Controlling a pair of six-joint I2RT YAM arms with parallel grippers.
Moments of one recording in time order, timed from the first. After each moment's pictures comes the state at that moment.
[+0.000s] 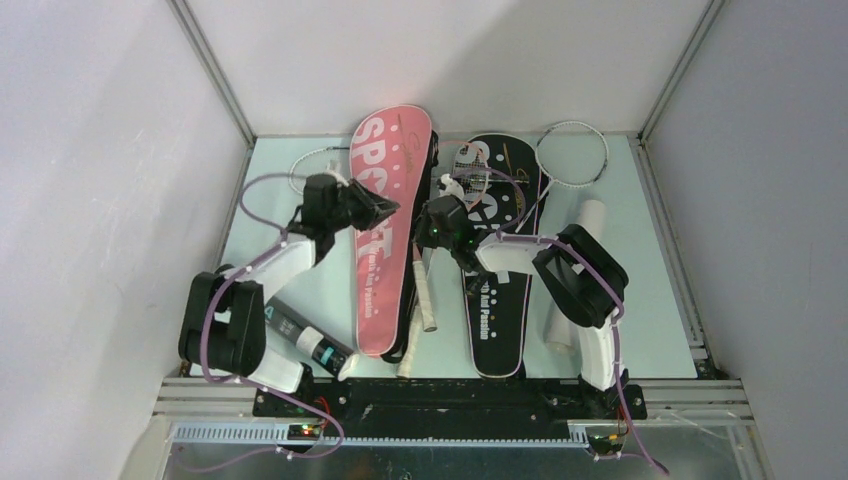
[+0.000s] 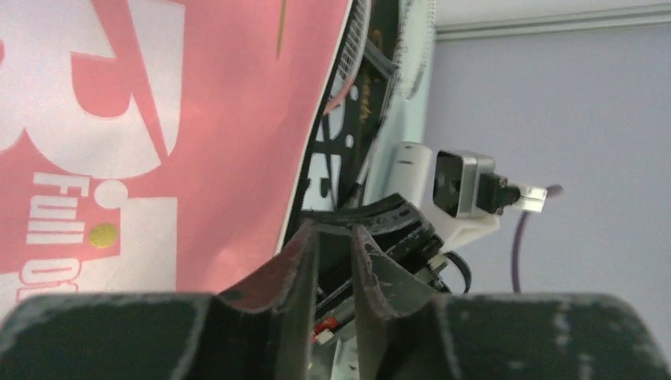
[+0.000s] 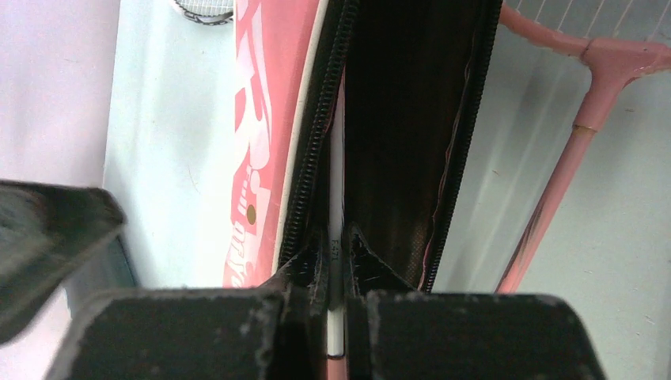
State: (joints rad) left arm -0.22 1.48 0.76 0.33 0.43 -1.16; right arm 0.77 2.00 1.19 0.32 0.10 0.85
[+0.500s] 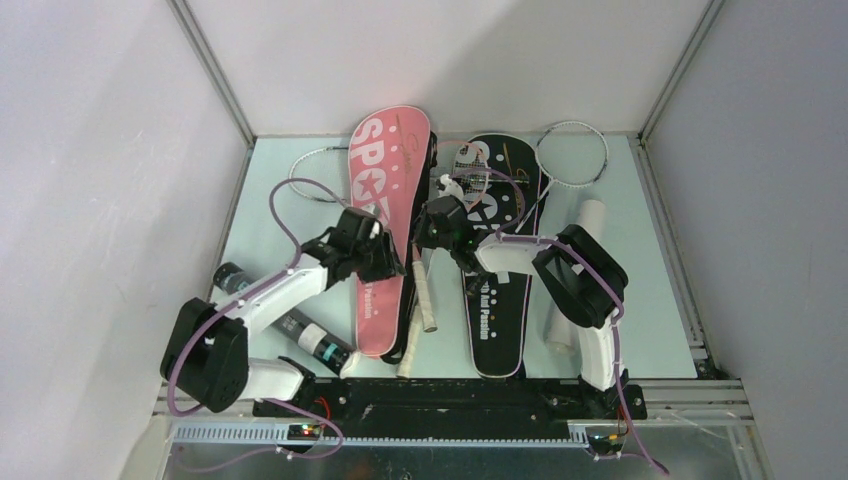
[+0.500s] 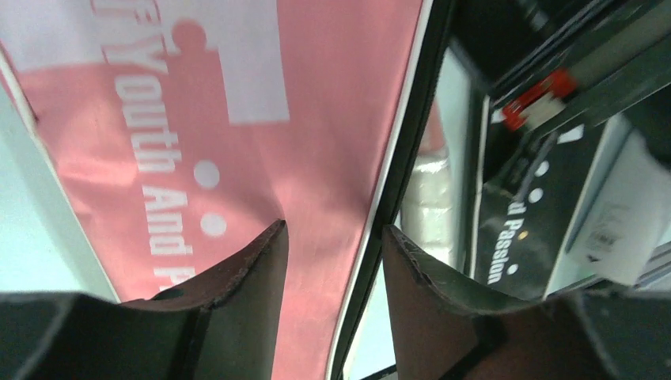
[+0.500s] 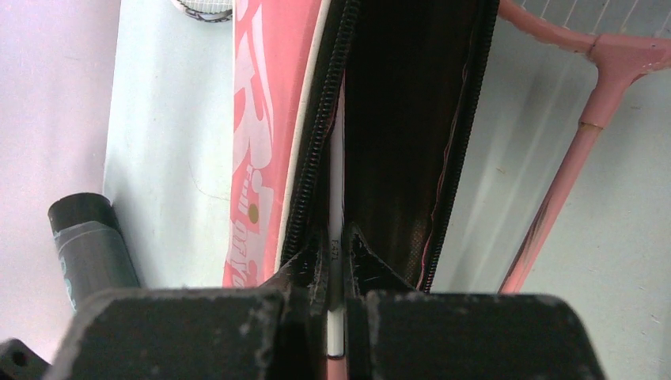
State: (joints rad) left arm -0.48 1.32 0.82 -0.38 0.12 -0.66; right arm 0.78 2.00 1.19 0.32 0.10 0.85
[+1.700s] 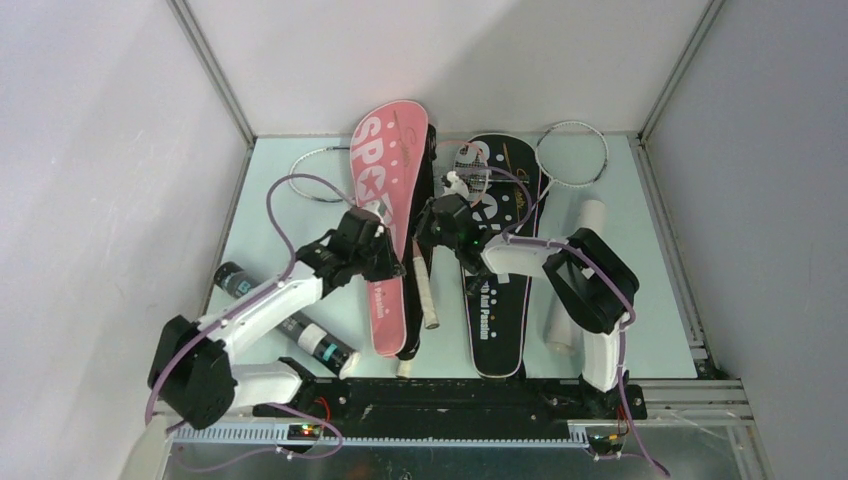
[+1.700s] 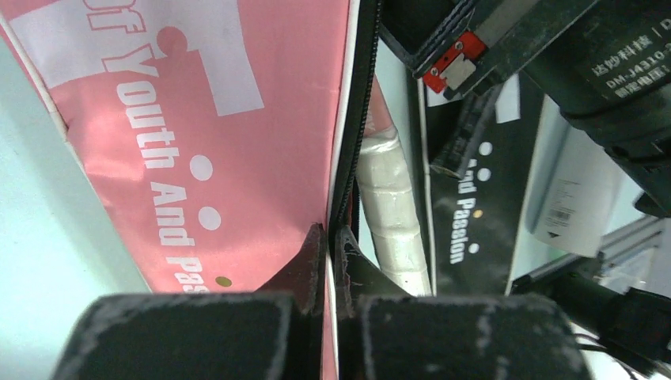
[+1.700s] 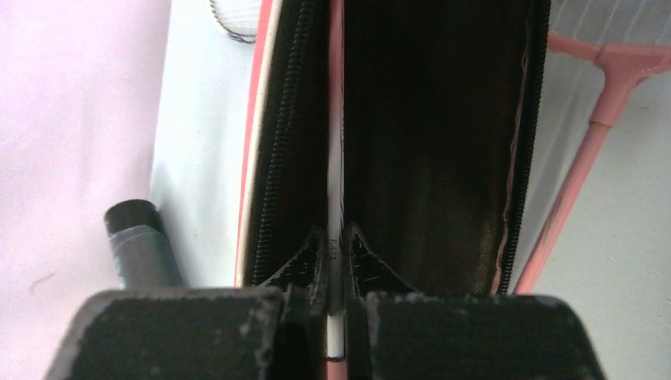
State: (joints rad) left arm -0.59 1.26 0.86 -0.45 0.07 -0.67; right arm 0.77 1.94 1.15 0.34 0.10 0.89
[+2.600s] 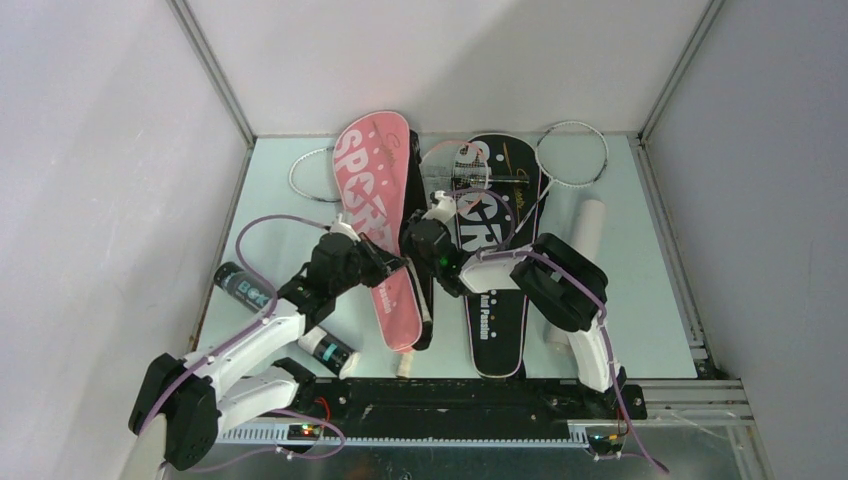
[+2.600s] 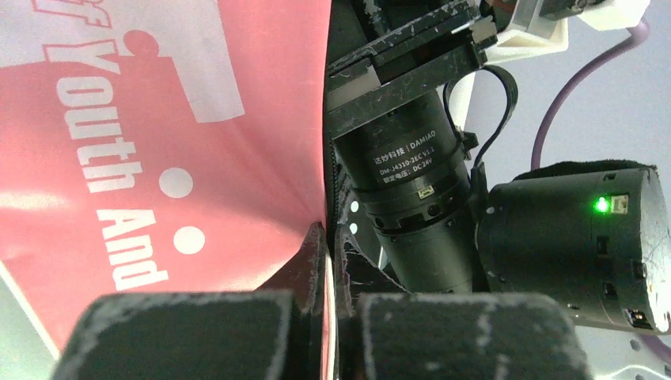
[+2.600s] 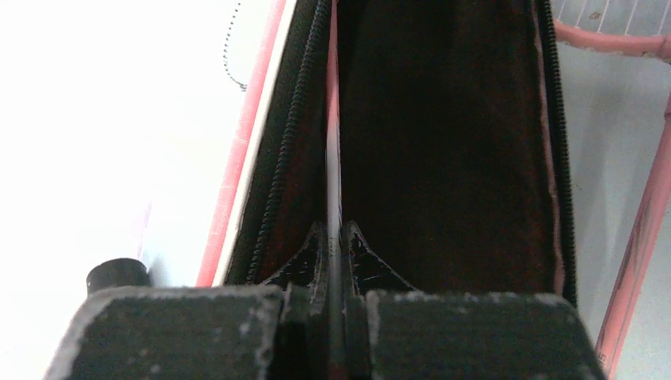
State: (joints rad) left arm -0.54 1.02 0.52 0.04 0.13 -1.08; right arm 0.90 2.07 1.14 0.62 0.39 0.91
